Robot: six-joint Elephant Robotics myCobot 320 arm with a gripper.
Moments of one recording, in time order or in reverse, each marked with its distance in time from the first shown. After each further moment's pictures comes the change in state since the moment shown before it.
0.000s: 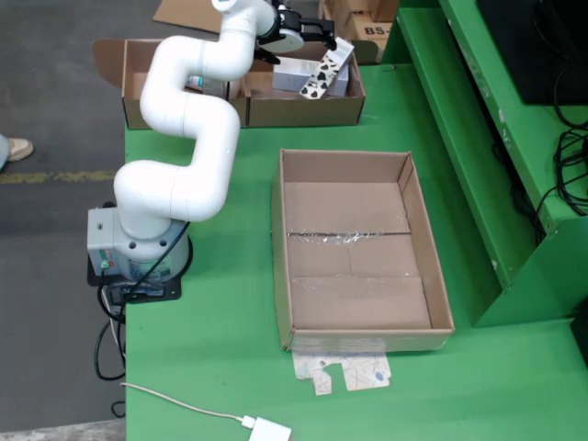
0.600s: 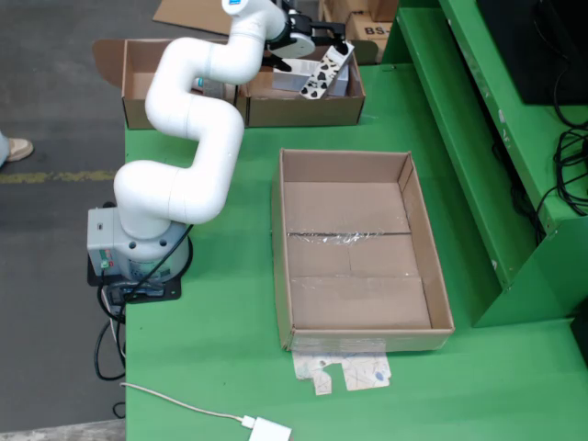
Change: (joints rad) arm -0.051 0.000 0.000 0.000 -0.002 -0.075
